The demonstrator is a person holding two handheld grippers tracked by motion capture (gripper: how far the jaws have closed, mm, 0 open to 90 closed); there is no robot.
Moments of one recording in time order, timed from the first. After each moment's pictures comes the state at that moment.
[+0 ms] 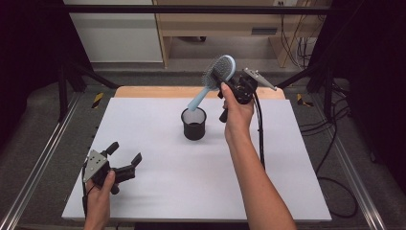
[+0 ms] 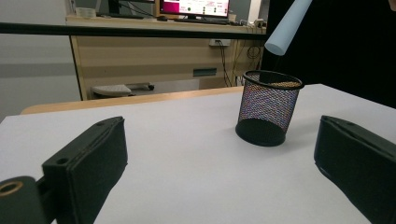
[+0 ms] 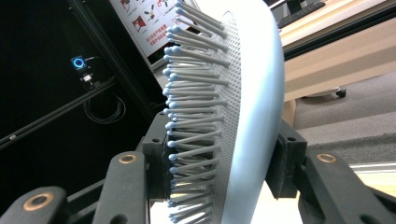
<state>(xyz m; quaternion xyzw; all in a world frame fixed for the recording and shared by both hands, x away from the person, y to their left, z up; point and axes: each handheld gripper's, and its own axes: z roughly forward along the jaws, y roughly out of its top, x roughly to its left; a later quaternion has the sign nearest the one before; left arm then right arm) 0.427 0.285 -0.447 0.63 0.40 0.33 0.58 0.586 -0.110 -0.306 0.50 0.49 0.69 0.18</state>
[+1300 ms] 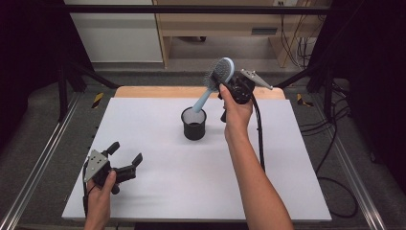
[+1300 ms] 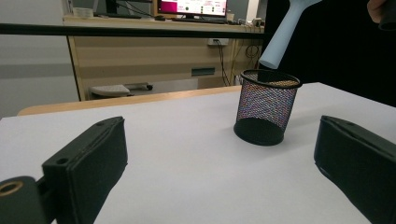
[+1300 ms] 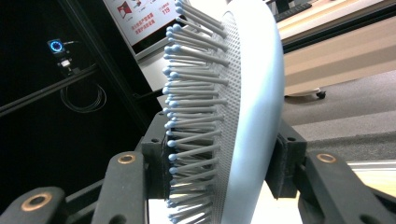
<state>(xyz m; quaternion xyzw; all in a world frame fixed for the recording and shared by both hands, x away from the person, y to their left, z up) 0.427 0.283 -0.447 0.63 0.39 0.33 0.58 0.600 -0.109 -0.320 0.50 0.52 0.66 0.22</state>
